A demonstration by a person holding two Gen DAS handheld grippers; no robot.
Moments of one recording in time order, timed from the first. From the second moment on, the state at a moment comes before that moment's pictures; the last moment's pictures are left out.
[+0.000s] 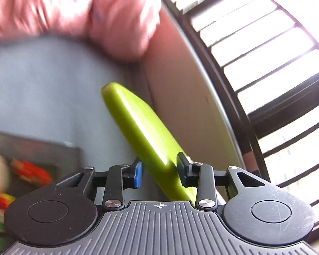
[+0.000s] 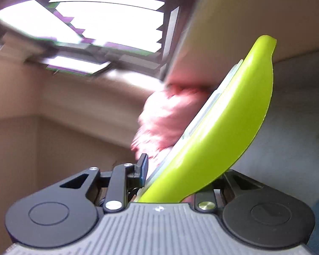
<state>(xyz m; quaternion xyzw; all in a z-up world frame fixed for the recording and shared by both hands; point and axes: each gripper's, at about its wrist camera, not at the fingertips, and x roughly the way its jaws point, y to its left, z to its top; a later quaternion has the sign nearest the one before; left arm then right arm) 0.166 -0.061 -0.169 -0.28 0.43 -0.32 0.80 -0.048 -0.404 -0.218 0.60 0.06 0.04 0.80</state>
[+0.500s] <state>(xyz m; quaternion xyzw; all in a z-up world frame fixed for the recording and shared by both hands) 0.160 0.154 -0.324 -0.38 0.46 -0.19 0.78 0.040 -0.256 -0.262 0.51 0.25 0.19 0.80</state>
